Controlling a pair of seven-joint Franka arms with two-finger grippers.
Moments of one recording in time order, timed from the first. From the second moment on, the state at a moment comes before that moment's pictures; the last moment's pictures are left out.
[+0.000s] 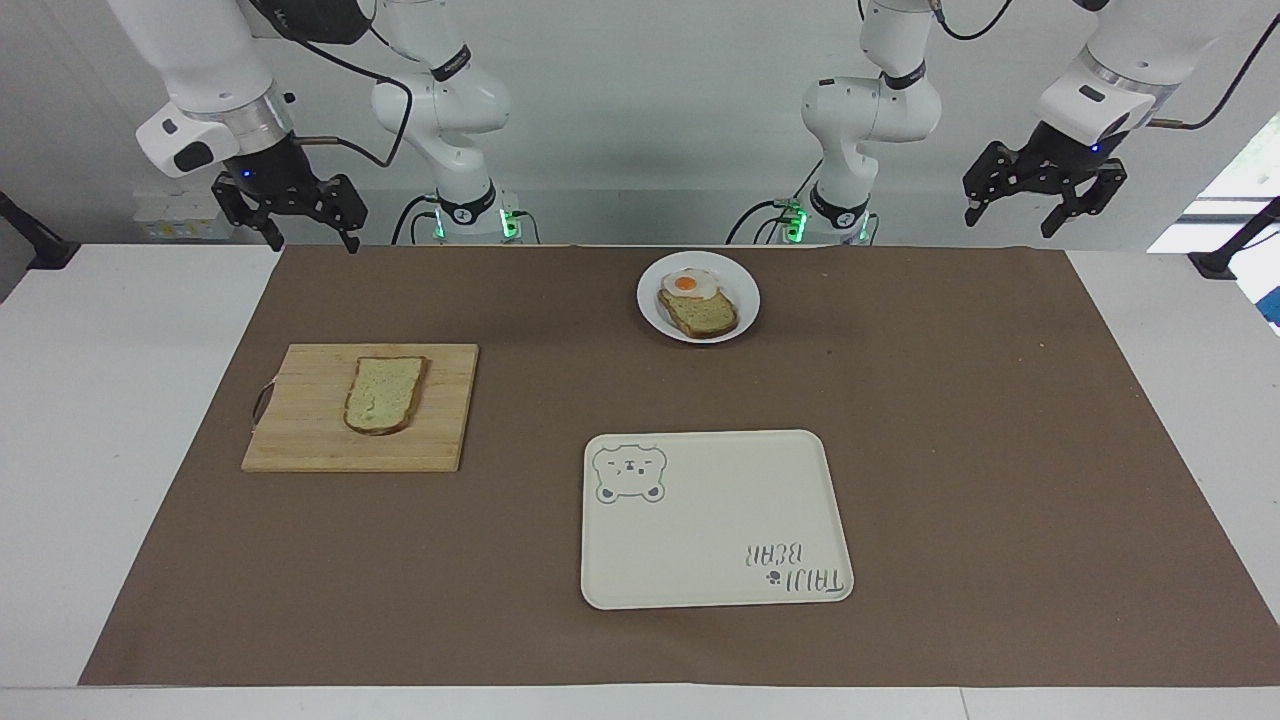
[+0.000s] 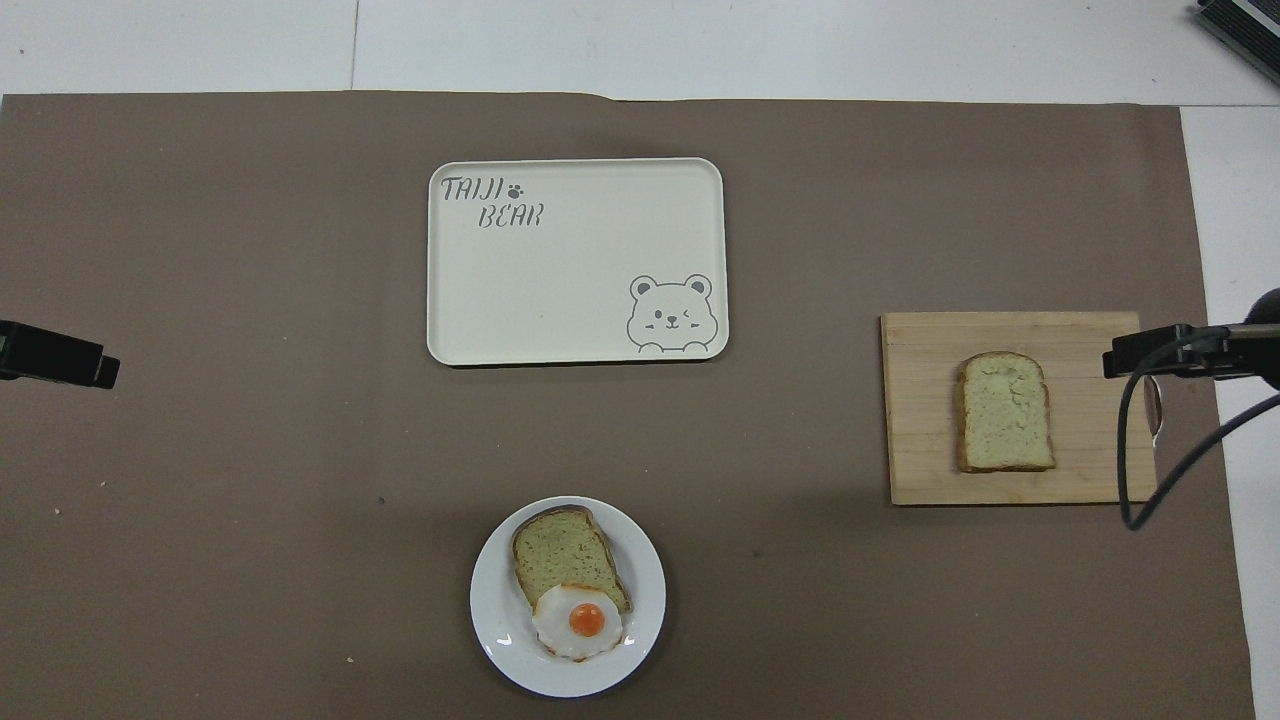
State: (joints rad) left arm -0.19 -0.02 0.14 -1.46 -0.04 1.40 0.15; right arm 0.03 -0.09 -0.09 -1.75 0.00 1.67 -0.02
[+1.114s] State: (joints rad) left arm -0.19 0.00 0.14 -1.42 -0.04 1.37 0.15; right arm -0.01 0.19 -0.09 -1.92 0.07 2.10 -0.16
